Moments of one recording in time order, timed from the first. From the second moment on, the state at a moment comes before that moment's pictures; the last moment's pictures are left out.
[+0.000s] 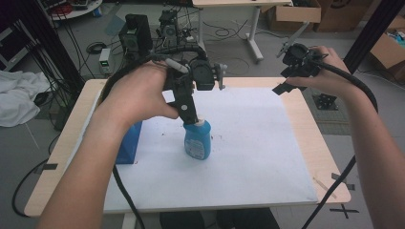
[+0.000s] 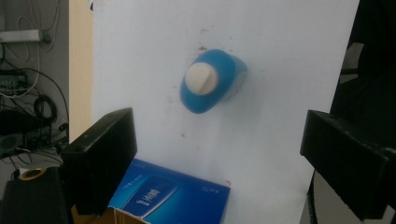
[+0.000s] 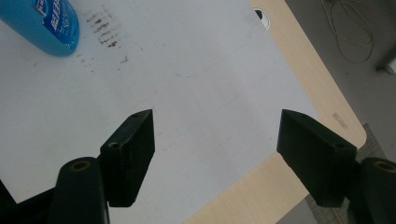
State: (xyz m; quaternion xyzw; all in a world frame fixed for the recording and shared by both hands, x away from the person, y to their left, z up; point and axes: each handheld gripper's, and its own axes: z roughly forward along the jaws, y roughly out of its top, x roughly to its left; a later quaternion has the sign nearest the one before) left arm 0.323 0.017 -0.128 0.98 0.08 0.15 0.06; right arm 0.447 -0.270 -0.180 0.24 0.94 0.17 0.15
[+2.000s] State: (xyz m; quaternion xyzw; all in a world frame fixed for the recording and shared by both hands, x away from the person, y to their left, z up) left arm 0.316 0.021 -0.127 0.98 0.08 0.14 0.06; right arm 0.405 -0.241 -0.202 0.21 0.92 0.30 0.12
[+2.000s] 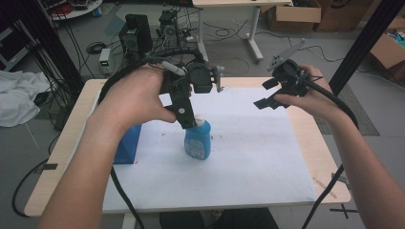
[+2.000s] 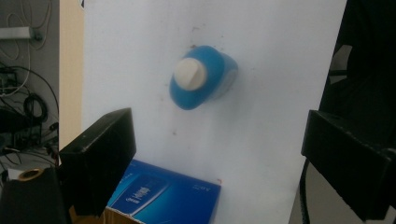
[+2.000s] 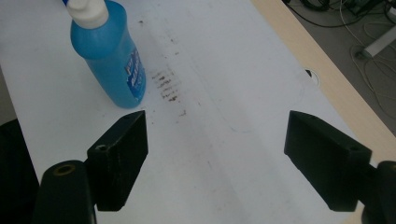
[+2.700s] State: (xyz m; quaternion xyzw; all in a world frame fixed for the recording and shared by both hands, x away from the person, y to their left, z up) left arm 0.316 0.021 -0.130 0.99 0.08 0.13 0.06; right arm 0.391 -0.192 -0.234 0.22 0.92 0.31 0.10
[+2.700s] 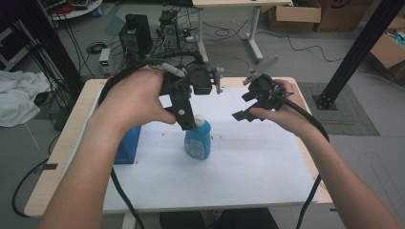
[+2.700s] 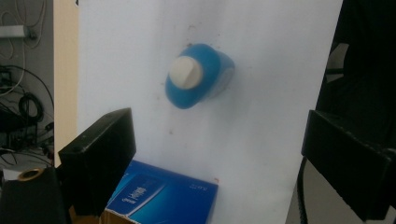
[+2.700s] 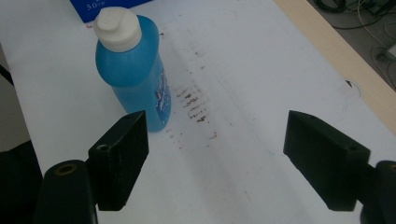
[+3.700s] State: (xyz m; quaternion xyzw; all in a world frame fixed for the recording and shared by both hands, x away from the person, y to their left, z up) left arm 0.313 0.019 -0.126 0.99 0.08 0.12 0.07; right arm 0.378 -0.126 -0.282 0.20 0.92 0.33 0.07
